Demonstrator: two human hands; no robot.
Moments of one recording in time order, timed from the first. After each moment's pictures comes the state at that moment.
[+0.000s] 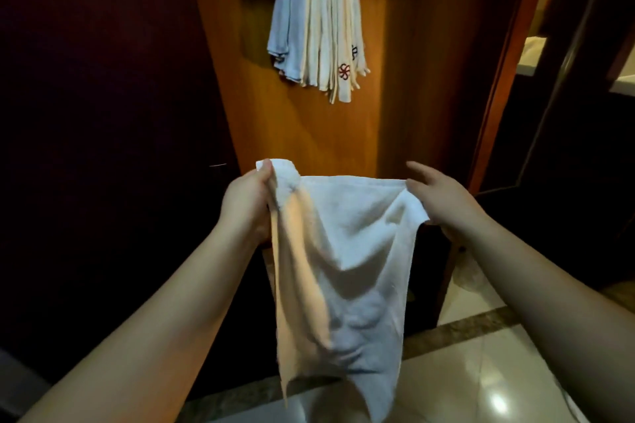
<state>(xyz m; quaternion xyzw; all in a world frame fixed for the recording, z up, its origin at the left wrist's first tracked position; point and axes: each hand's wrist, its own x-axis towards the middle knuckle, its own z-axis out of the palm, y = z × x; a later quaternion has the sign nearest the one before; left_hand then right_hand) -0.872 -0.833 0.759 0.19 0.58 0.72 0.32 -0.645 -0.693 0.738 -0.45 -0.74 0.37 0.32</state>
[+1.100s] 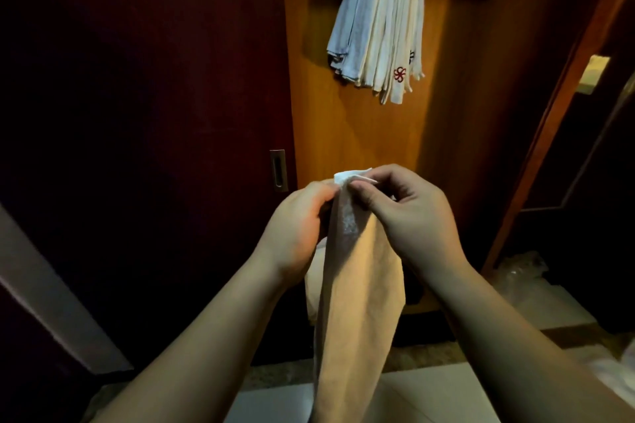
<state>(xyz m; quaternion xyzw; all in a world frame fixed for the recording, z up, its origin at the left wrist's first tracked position) -0.839 -0.973 0.761 0.42 0.52 0.65 0.36 -0.710 -0.888 0.773 -0.17 -0.77 0.40 0.47</state>
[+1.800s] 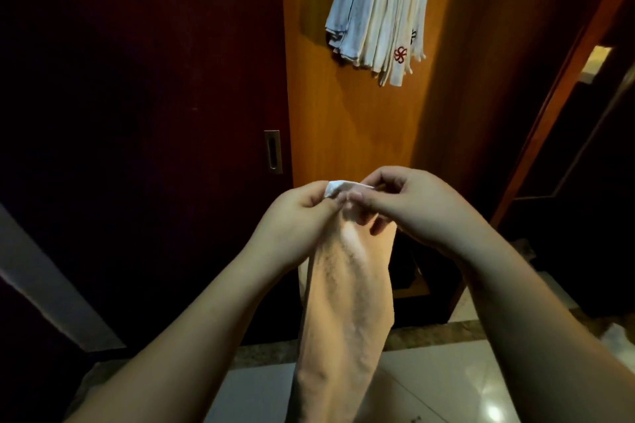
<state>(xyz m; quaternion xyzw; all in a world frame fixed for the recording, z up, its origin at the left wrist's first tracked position) -0.840 -0.976 0.742 0.49 0.65 0.55 0.22 -0.697 -0.868 0.781 -0.27 -0.85 0.41 0.20</state>
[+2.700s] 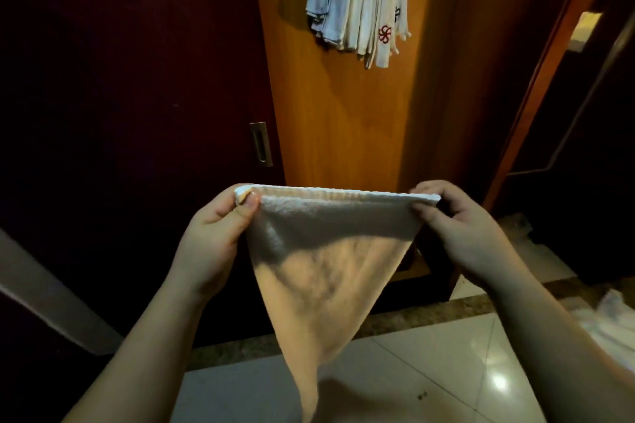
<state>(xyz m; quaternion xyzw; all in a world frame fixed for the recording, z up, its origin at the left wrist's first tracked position) -0.870 -1.014 0.720 0.38 0.57 0.69 0.24 -0.639 -0.836 0.706 -0.30 -0.77 0.44 0.35</state>
